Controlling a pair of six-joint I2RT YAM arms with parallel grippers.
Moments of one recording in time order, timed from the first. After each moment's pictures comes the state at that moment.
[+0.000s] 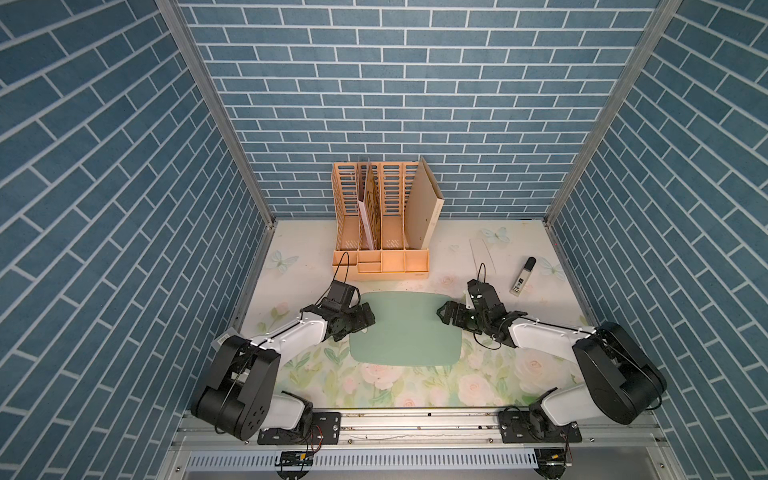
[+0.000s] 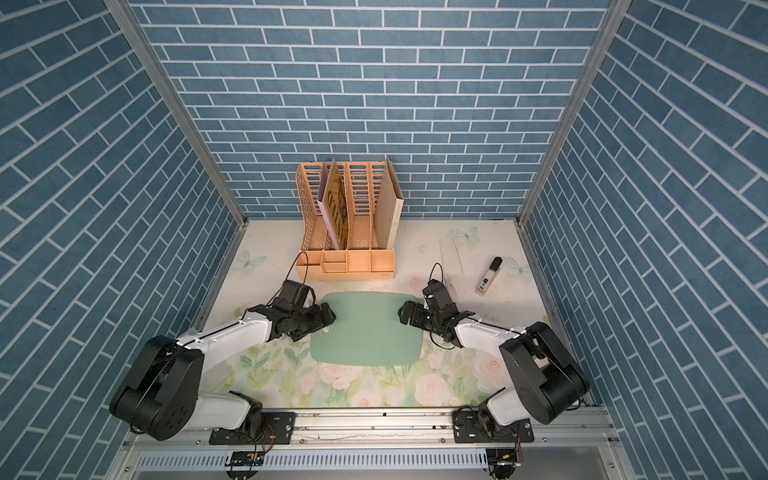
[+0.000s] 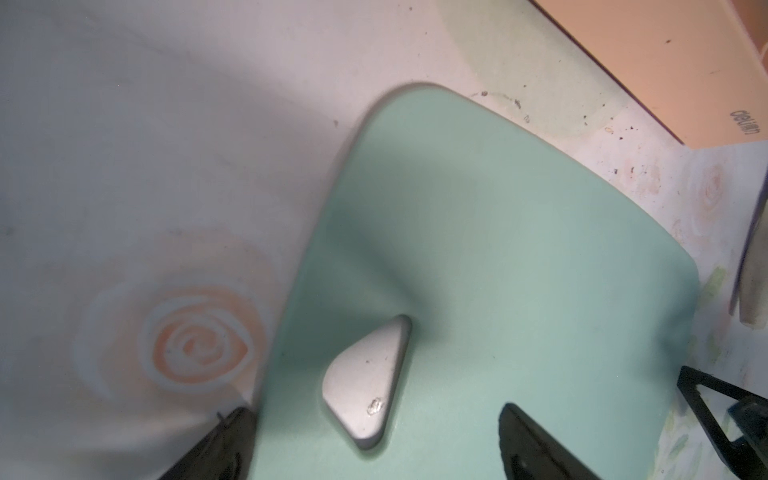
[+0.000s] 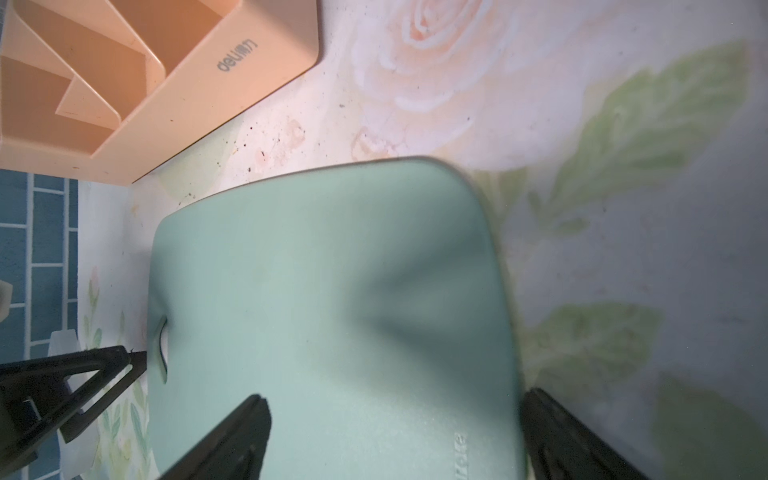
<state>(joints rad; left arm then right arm) -0.39 1.41 0.64 -0.30 0.16 -0.75 0.59 1.48 0.60 0.04 -0.18 0.75</state>
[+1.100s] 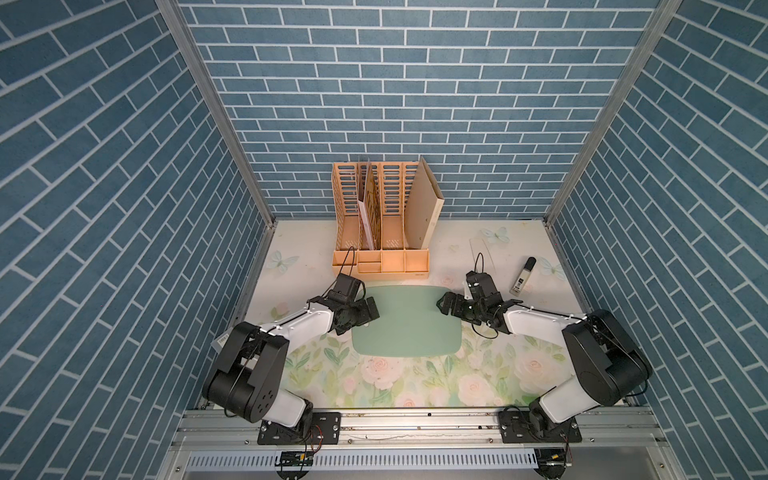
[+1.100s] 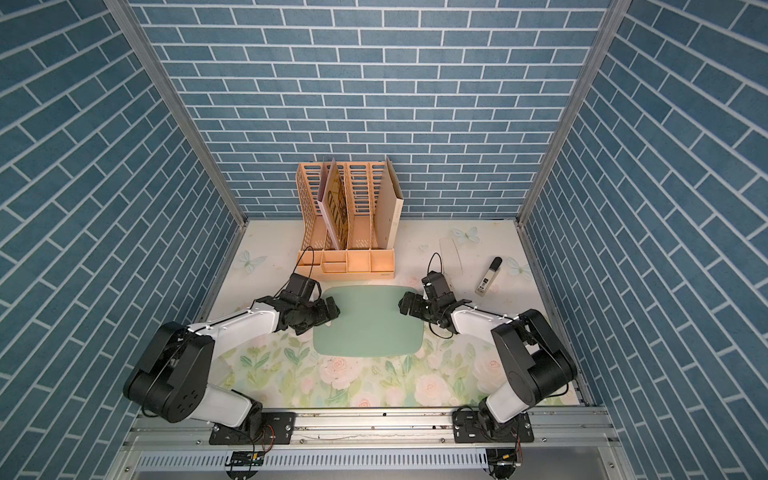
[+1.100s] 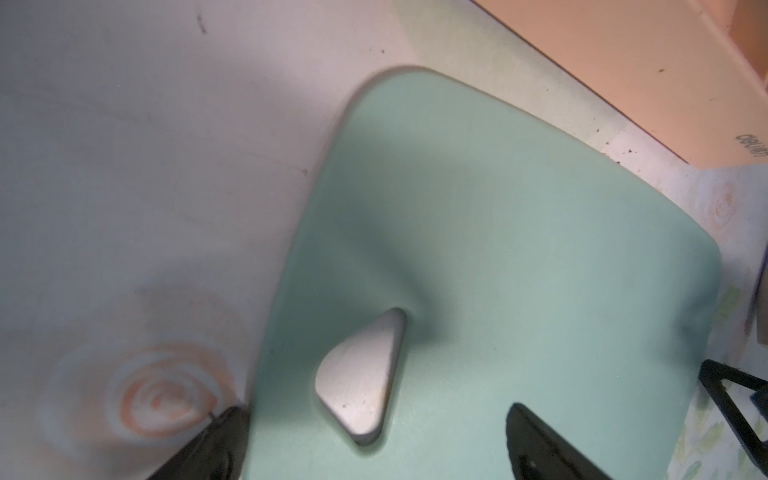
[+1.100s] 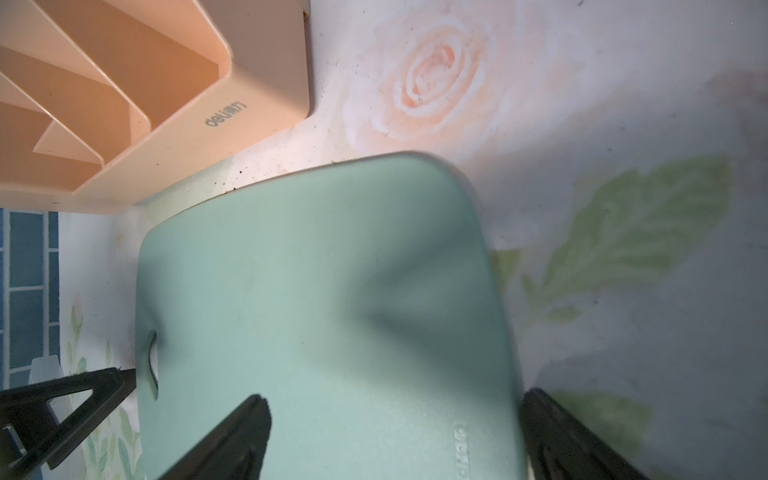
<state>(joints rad) -0.40 1.49 0.73 -0.33 0.13 -0.74 0.54 1.55 0.70 -0.02 -0.20 0.71</state>
